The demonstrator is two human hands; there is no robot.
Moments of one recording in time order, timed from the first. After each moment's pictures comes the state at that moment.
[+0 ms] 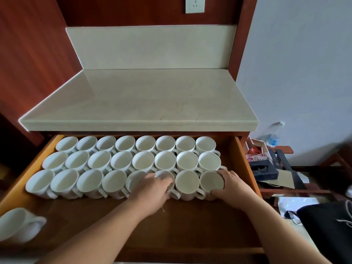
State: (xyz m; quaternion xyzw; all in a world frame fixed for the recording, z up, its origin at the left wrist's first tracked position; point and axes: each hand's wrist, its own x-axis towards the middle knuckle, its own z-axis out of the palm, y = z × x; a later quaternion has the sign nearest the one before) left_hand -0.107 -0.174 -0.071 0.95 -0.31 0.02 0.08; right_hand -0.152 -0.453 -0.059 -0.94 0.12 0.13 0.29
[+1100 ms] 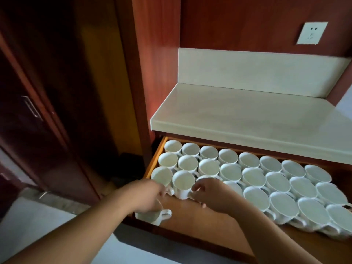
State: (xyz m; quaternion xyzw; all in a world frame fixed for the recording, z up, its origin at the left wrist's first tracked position) left_hand -0.112 0.212 0.010 0.97 -0.11 -0.22 0.07; right_hand -0.102 -0.029 0.001 -0.93 -0.09 0.20 0.30
